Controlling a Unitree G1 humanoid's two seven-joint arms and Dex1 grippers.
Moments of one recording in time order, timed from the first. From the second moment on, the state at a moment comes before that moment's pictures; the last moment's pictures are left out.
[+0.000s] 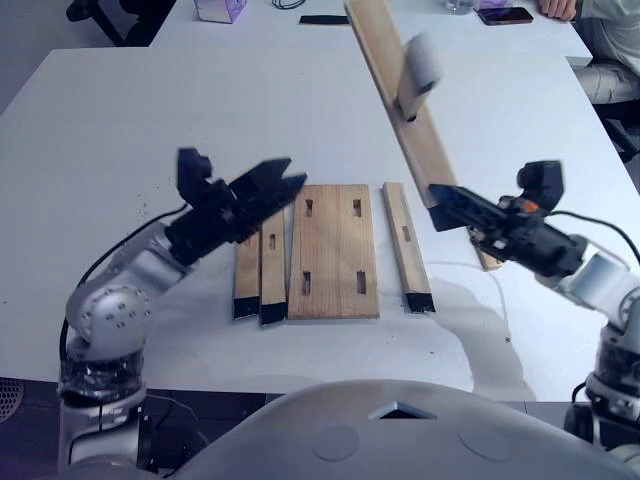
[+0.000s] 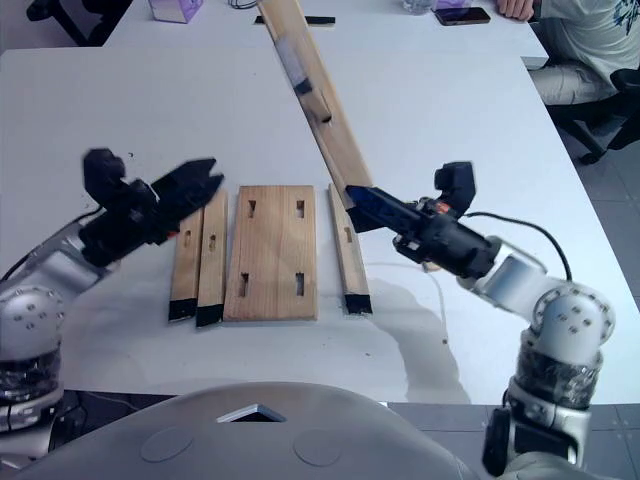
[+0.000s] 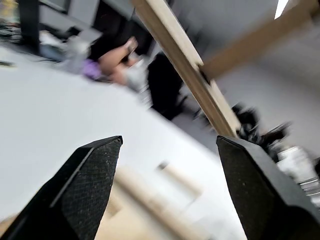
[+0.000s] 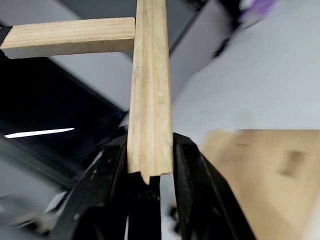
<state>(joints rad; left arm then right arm) -0.03 0.54 0.23 -0.37 -1.35 0.69 -0.67 -0.07 -0.54 -0.34 -0.32 1.76 1.17 0.51</state>
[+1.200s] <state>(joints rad) -0.37 0.34 0.09 -0.57 -1.77 0.65 -0.61 -0.37 -0.71 0.16 -0.15 1.98 1.28 1.04</state>
